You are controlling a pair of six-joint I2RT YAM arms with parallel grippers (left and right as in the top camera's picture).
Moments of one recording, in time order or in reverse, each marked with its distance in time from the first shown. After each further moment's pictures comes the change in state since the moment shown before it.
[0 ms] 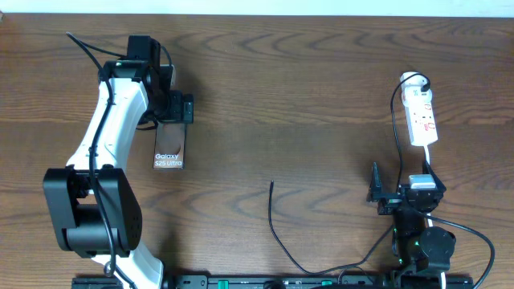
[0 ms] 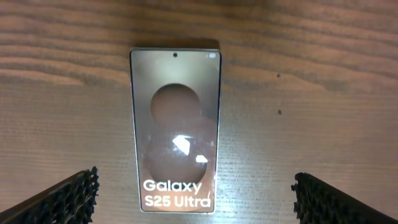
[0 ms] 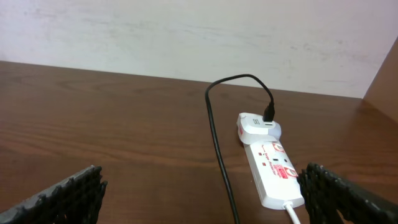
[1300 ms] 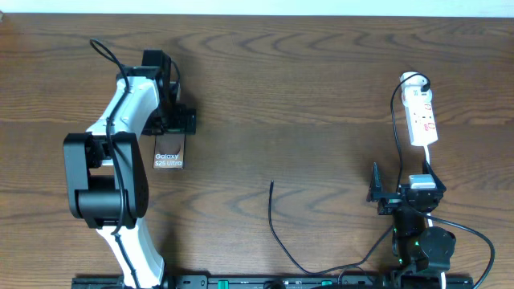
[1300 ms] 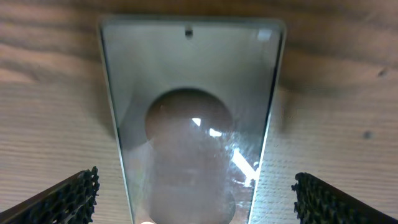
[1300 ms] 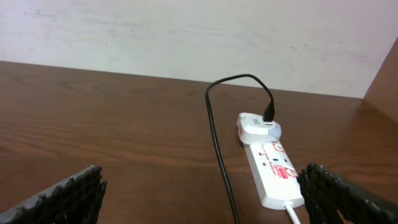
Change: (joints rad) left arm 0.000 0.185 -0.042 0.052 -0.069 0.000; right arm 0.000 0.000 0.000 0.000 0.000 0.000
